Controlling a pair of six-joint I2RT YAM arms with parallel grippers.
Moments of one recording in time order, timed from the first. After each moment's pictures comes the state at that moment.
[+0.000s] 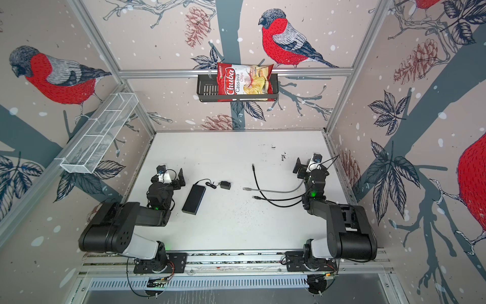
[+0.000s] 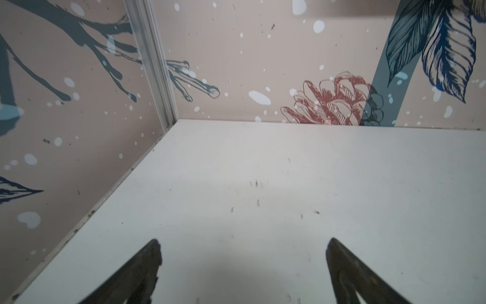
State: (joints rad) left arm -0.03 1.45 0.22 1.13 -0.16 0.00; right arm 0.00 1.39 0.40 0.83 0.08 0.08
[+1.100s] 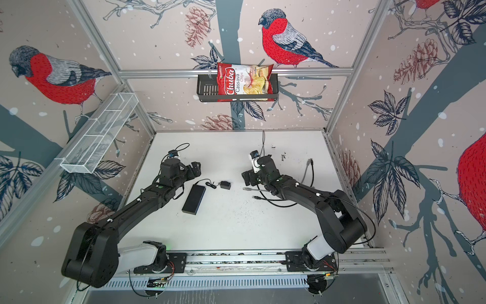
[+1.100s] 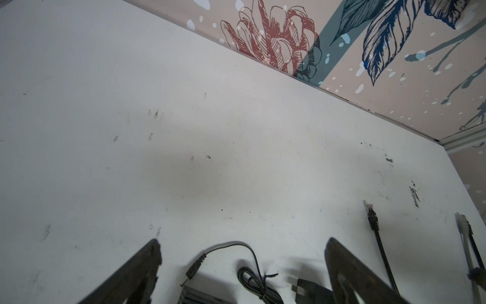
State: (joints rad) left arm -0.27 1.26 0.67 0.04 -0.05 -0.51; right arm 0.66 1.55 0.87 0.04 -0.08 0.11
